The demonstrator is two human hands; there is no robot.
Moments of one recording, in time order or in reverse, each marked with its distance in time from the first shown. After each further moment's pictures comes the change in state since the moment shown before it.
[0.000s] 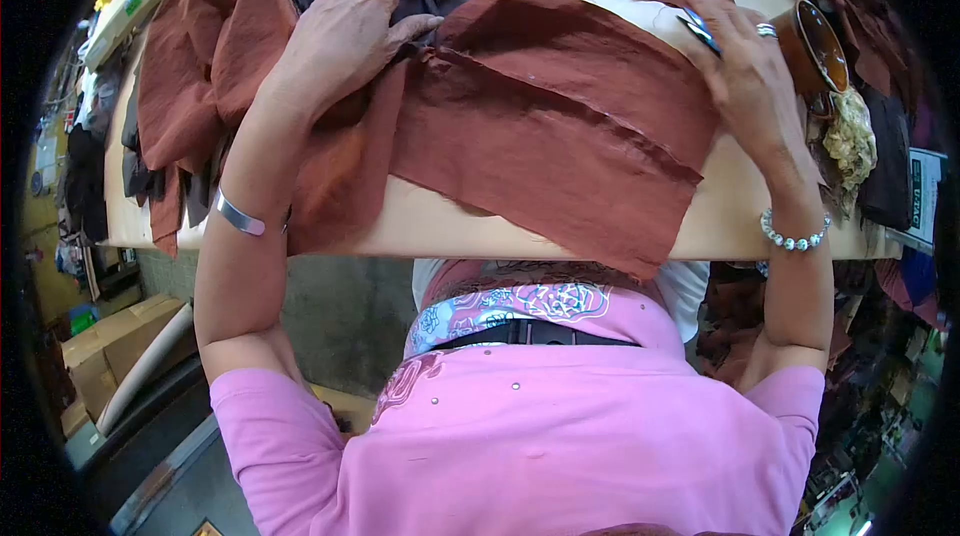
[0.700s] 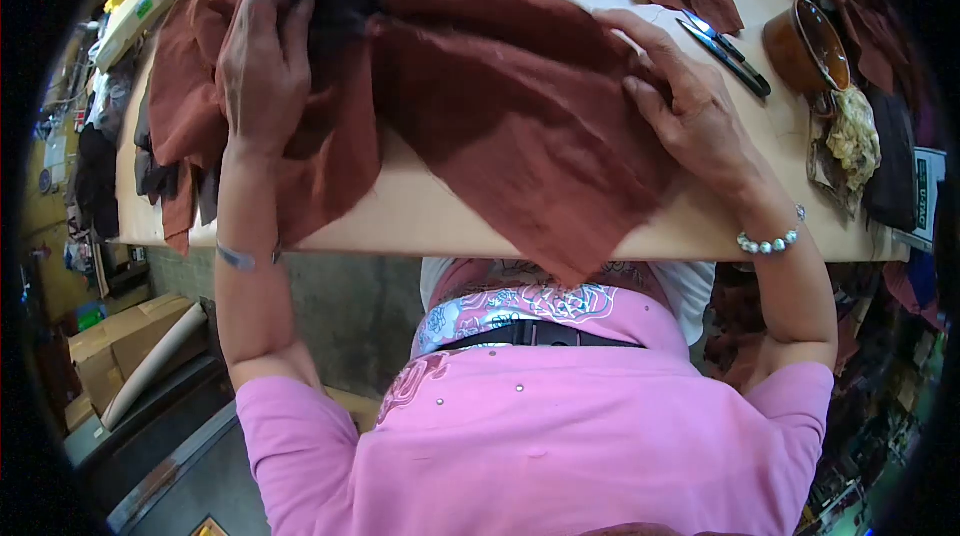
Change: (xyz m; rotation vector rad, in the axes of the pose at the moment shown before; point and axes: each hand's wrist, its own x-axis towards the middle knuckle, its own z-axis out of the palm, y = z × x) left_hand -0.034 -0.027 -0.023 0.077 0.540 -0.060; right_hand -0.001 -0.045 0.019 0.712 -0.027 -0.003
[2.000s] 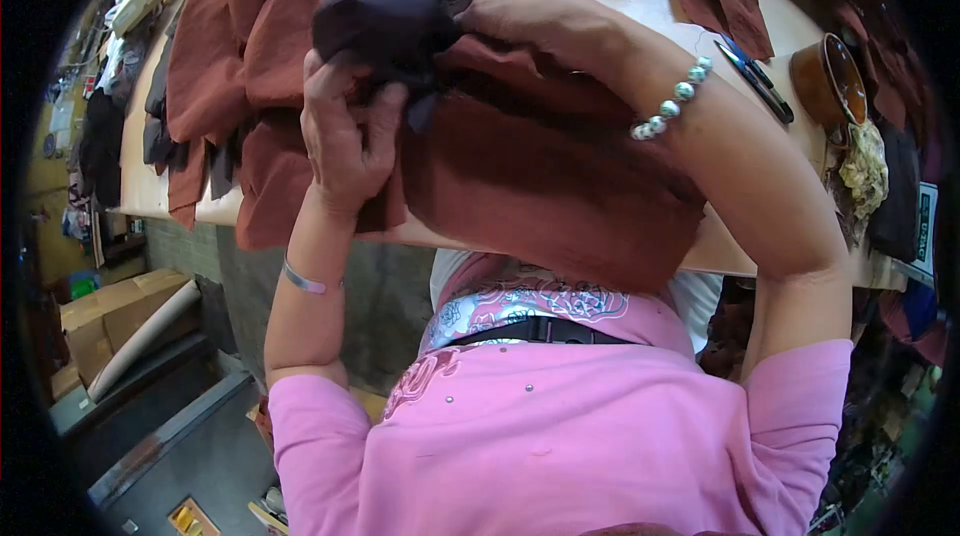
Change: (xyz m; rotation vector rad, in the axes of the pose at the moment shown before) left_hand -0.071 0.036 -0.001 -0.398 0.119 -0.038; right_hand 0.140 -0.027 0.100 0.881 -0.443 0.229
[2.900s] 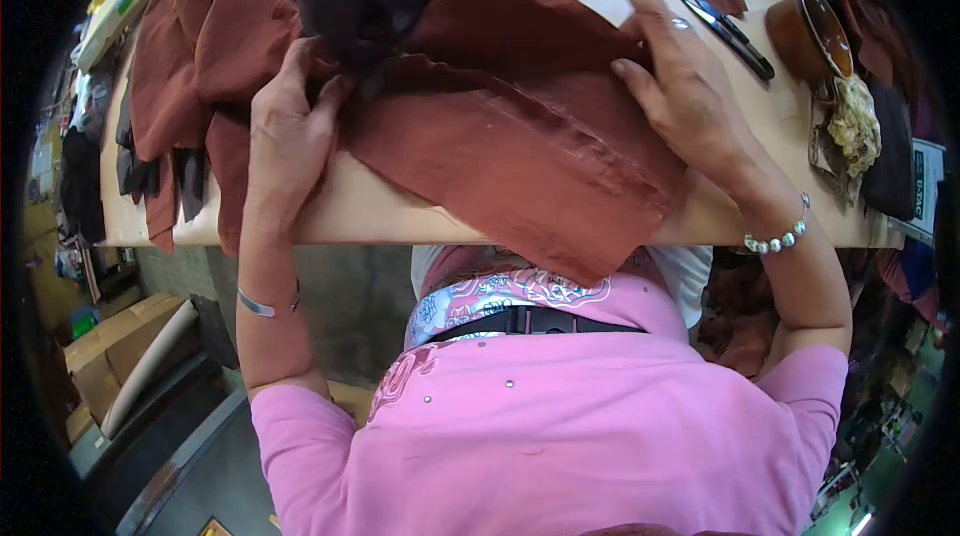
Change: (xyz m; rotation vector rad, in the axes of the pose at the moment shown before) left_hand 0.020 0.004 -0.008 0.030 -0.424 -0.514; right_hand -0.168 -0.005 -0.026 -1.011 0.480 0.031
